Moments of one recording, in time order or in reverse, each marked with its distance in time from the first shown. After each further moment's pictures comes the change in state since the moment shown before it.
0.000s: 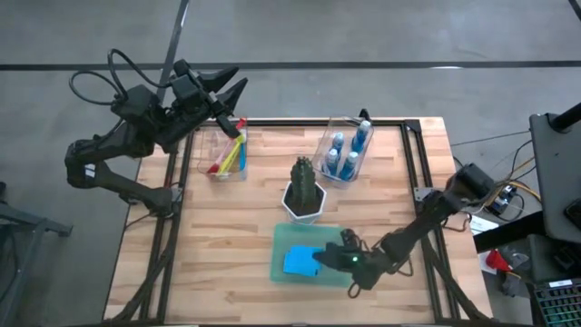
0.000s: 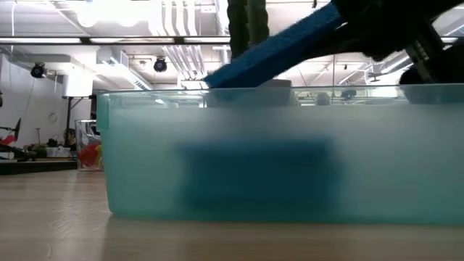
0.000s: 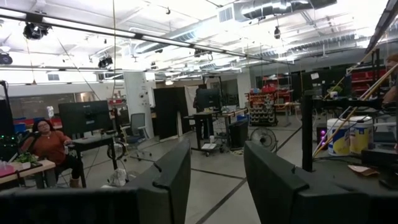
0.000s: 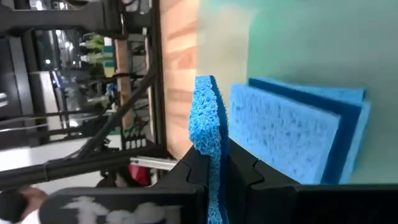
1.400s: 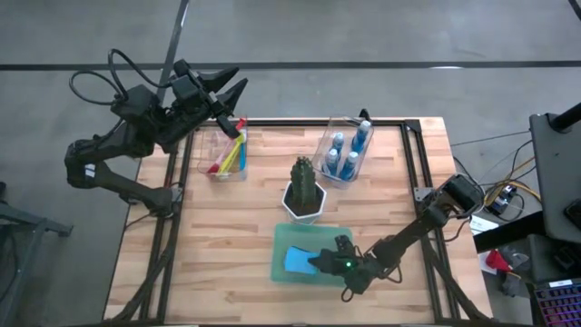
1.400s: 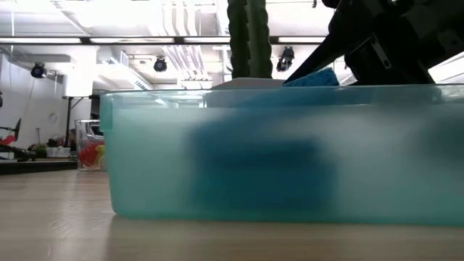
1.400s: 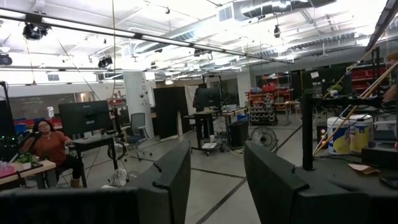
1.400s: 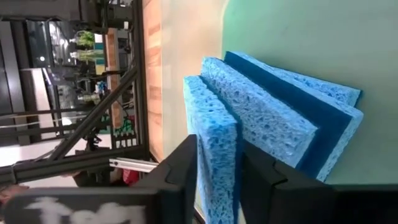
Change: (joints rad) left arm 0.000 -0.001 0.000 -0.004 0.000 0.004; right arm -0.005 0.164 -0.010 0.149 -0.003 -0.003
